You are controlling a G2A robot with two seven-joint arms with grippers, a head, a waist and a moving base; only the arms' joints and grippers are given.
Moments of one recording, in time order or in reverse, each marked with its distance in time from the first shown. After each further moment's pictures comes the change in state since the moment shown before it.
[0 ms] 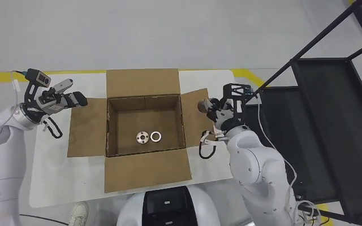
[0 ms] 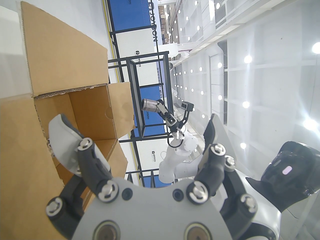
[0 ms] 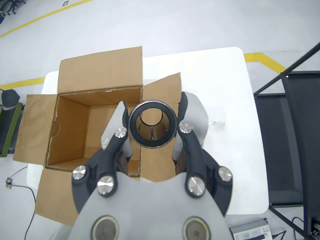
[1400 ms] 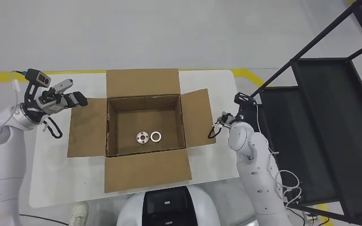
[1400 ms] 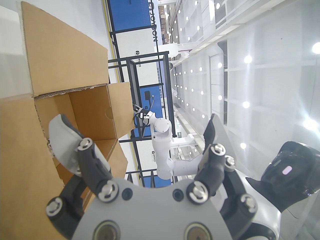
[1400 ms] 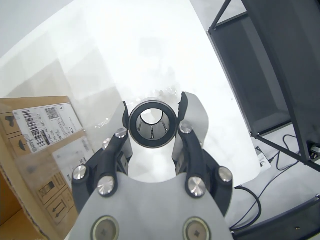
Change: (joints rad) left arm 0.000 0.000 0.000 0.000 0.000 0.000 0.000; right arm 0.107 -0.007 0.134 0.510 0.053 0.171 -0.022
